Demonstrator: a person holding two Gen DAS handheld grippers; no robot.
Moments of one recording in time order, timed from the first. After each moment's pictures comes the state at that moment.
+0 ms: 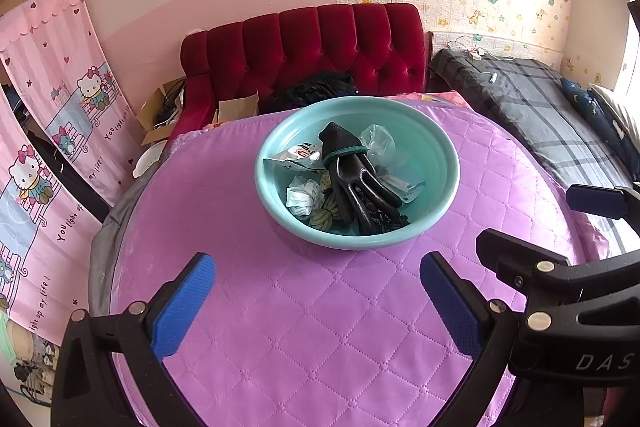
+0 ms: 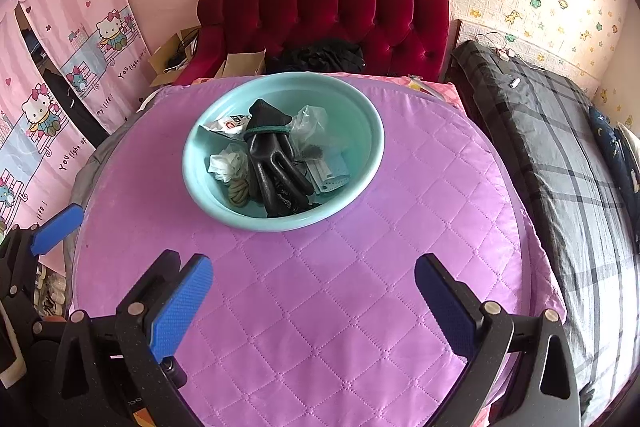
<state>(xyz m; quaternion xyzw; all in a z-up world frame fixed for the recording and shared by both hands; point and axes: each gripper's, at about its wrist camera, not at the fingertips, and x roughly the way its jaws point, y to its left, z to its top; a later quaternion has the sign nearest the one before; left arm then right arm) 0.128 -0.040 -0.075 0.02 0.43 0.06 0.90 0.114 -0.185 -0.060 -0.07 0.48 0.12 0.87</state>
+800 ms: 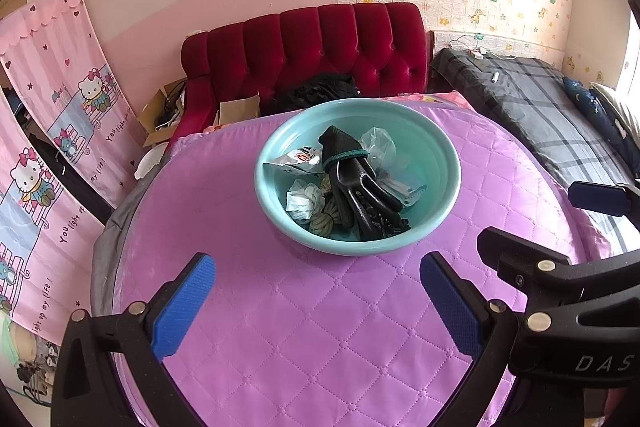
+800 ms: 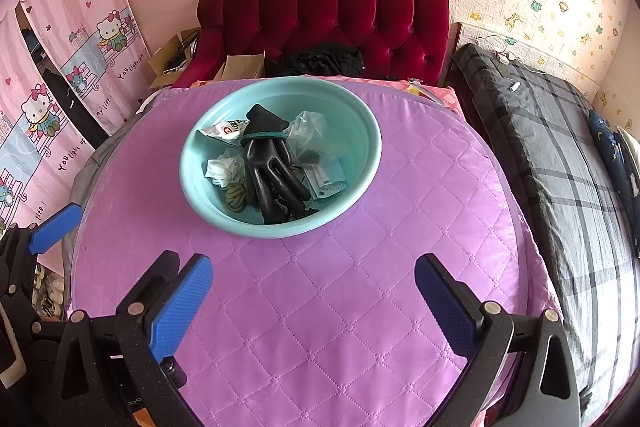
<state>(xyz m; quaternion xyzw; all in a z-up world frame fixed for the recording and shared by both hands) 0.133 -0.043 -0.074 0.03 0.43 0.07 0.90 0.120 -0.186 -0.058 -0.07 0.47 0.12 0.87</state>
